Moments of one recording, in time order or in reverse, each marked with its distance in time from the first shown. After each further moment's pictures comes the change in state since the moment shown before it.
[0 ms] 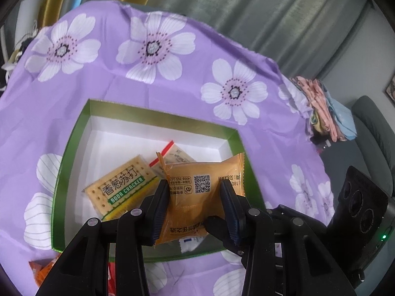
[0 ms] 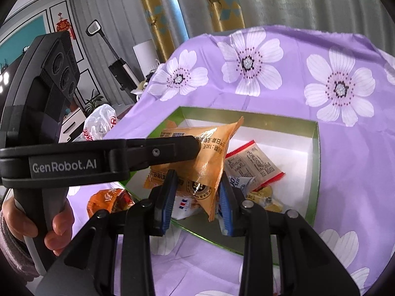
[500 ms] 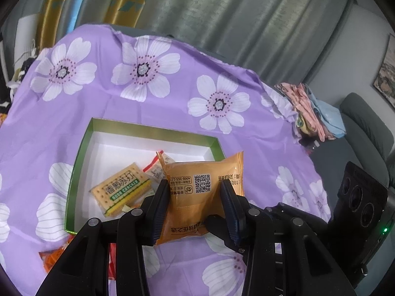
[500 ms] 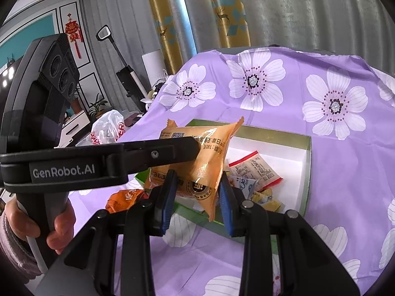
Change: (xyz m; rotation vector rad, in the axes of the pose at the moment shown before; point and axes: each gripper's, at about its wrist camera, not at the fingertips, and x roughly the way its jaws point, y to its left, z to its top) left arm -0.049 -0.026 -0.012 0.059 -0.085 -0.022; right arm -0.044 0.030 -0.004 -0.046 -0.069 -0.009
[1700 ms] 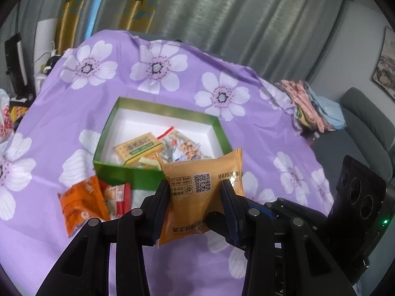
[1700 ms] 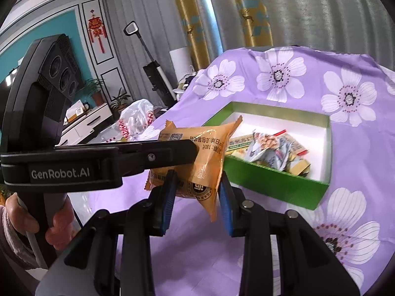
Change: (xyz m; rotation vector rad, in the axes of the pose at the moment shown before) left arm -0.070 -0.018 -0.074 0.006 -0.052 0.062; right arm -0.046 0.049 -0.057 -0.046 -0.012 0.101
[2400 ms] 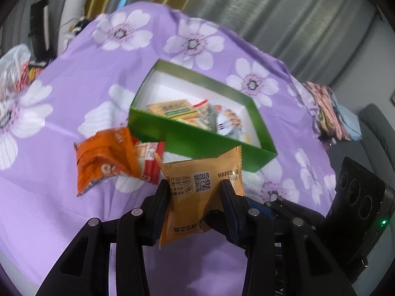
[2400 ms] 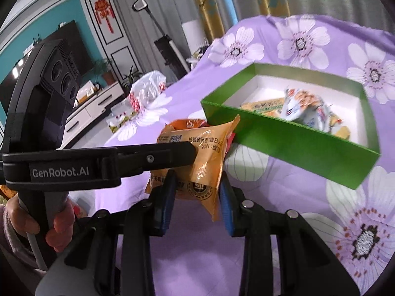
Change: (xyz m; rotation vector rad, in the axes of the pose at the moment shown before) left arm 0.006 0.043 -0.045 -0.143 0.058 0.075; right arm 0.050 0.013 -0.030 -0.001 0.131 0.100
